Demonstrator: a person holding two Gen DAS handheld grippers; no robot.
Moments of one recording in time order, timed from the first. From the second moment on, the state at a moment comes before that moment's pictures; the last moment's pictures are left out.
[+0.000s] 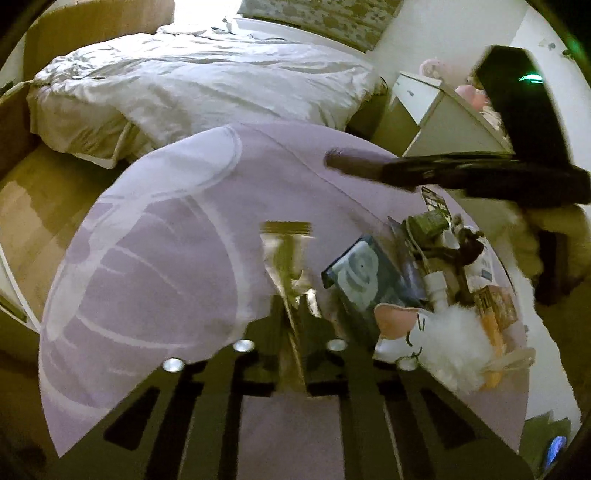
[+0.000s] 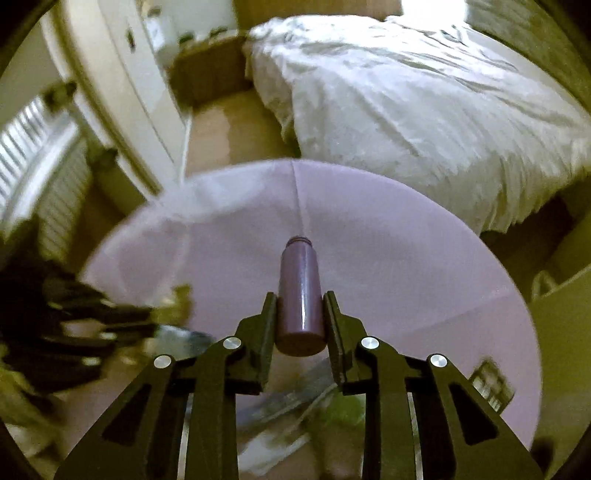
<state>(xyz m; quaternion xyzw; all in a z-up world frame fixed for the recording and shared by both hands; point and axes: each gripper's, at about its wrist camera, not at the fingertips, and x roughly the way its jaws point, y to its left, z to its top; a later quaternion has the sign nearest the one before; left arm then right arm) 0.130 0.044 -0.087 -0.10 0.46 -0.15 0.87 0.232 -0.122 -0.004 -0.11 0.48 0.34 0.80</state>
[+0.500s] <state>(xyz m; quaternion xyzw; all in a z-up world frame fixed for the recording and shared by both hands) 0.075 0.035 -0.013 -0.14 0.37 -0.18 0.90 0.114 -0.251 0.047 0.05 0.44 0.32 0.83</state>
